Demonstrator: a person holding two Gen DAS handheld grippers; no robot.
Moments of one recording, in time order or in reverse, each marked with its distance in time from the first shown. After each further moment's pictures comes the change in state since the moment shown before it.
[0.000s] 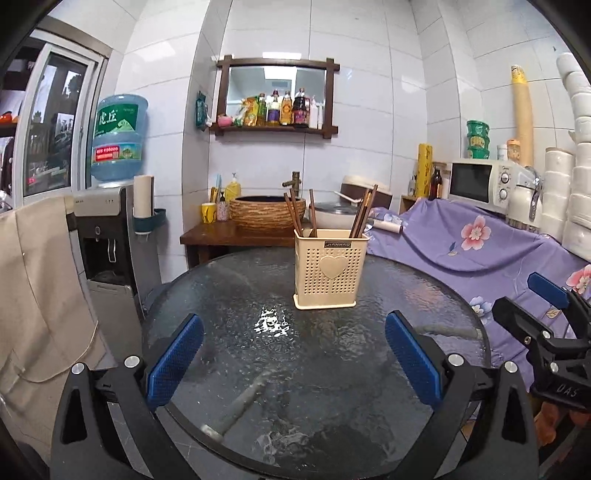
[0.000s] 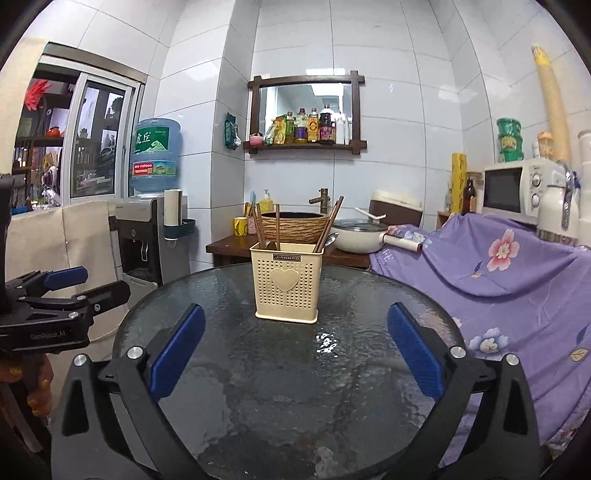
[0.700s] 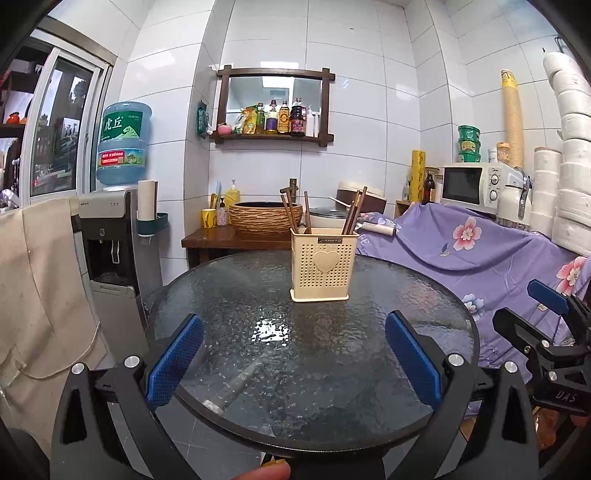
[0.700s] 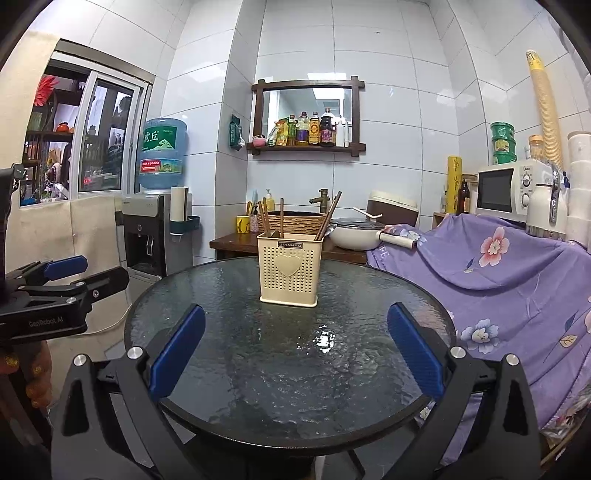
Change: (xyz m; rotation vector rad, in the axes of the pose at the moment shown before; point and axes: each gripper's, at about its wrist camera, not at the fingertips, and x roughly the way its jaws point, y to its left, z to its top) left arm -0.035 -0.004 -0.023 0.001 -0.022 -0.007; right arm -0.049 0.004 -0.028 -0.010 -0.004 -0.003
